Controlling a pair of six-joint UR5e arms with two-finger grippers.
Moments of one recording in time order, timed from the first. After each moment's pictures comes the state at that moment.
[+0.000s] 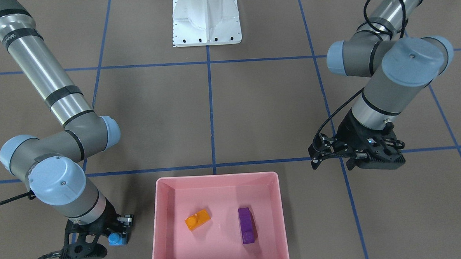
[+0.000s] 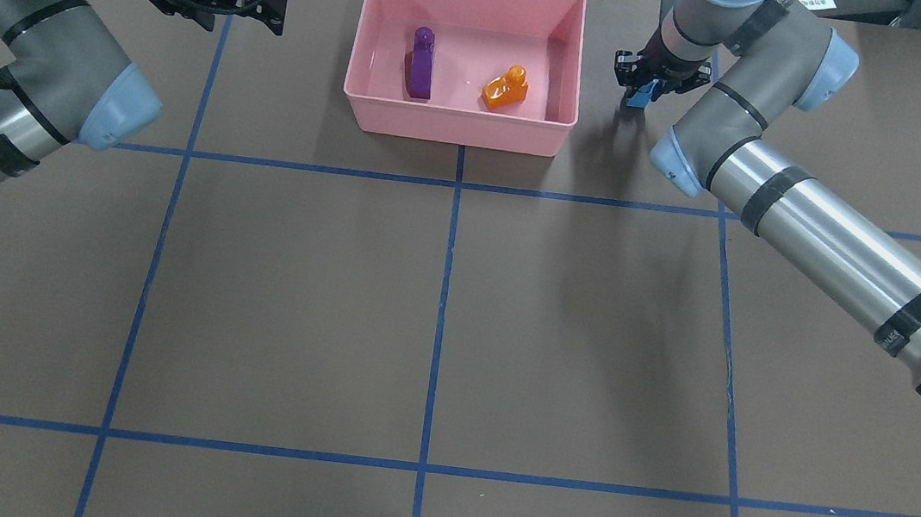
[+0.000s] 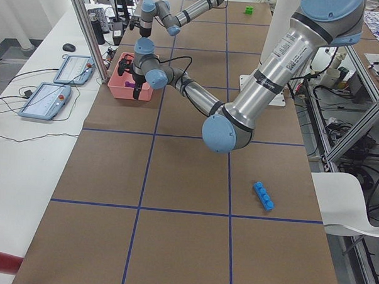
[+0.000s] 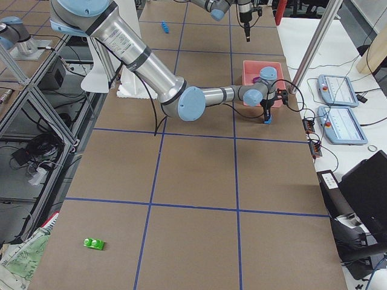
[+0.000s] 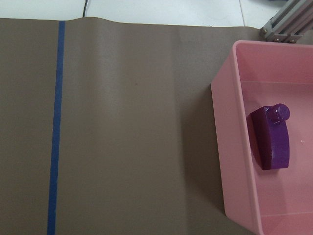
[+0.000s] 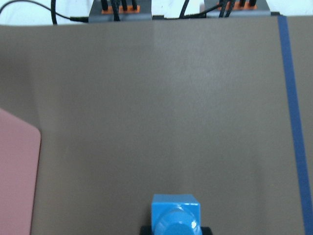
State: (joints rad) left arm -0.99 -2.20 -1.46 -1.94 -2.09 -0.93; right arm 0.98 -0.67 0.84 -1.00 2.01 0.92
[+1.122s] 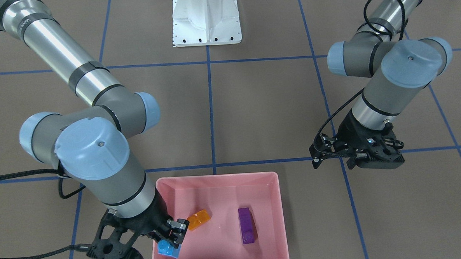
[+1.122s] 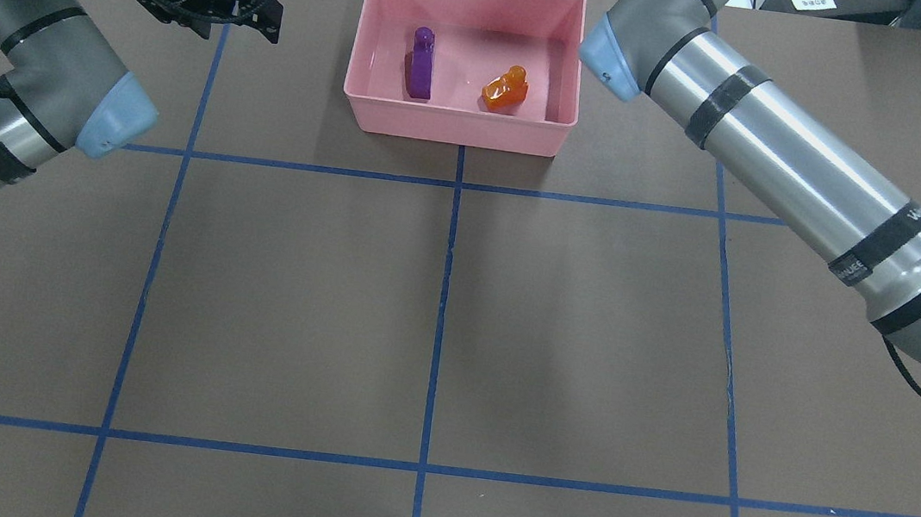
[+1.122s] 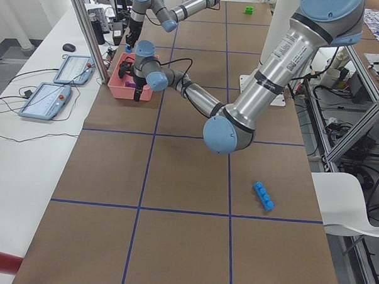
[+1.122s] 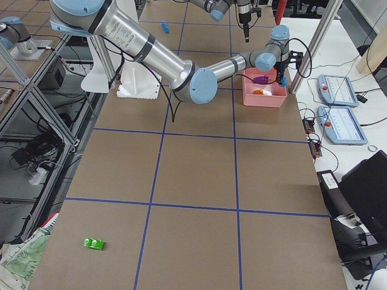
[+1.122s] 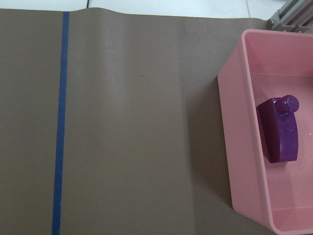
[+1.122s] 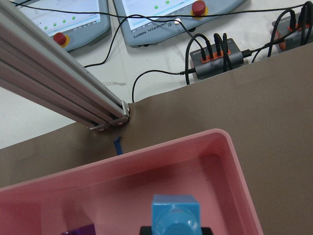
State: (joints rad) left arm -0.98 -2.19 -1.46 -1.95 -2.09 -0.92; right arm 0.92 -0.47 0.89 -1.08 1.95 1.30
